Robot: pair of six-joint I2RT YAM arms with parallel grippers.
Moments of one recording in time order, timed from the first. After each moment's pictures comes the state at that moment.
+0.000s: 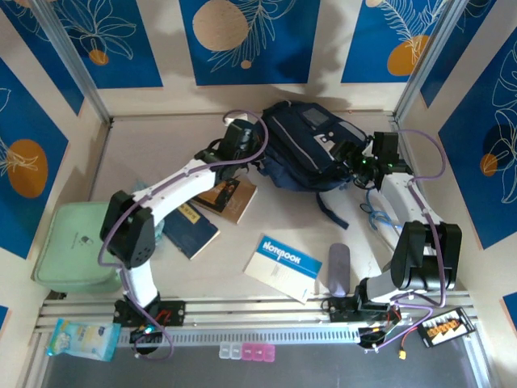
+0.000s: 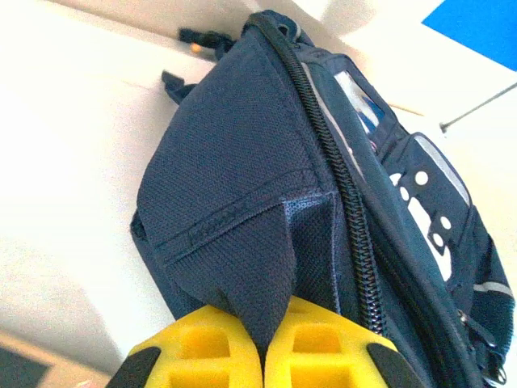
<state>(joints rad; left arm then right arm) -0.66 1.78 1.49 -0.28 -0.23 -0.71 -0.07 1.46 1.04 -0.36 -0.37 0.69</state>
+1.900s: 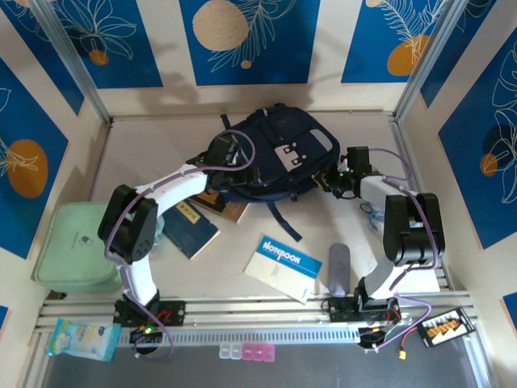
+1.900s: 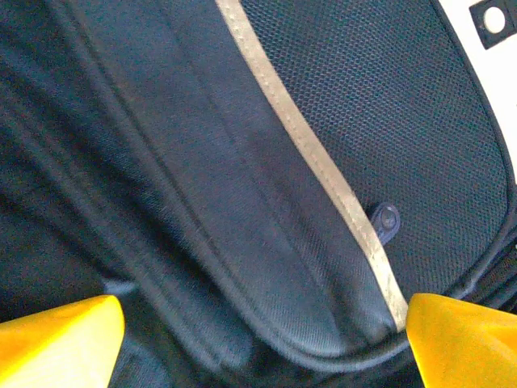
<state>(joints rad) -0.55 1.81 1.32 -0.40 0.00 -0.56 0.04 1.66 0.92 -0.15 -0.52 0.89</state>
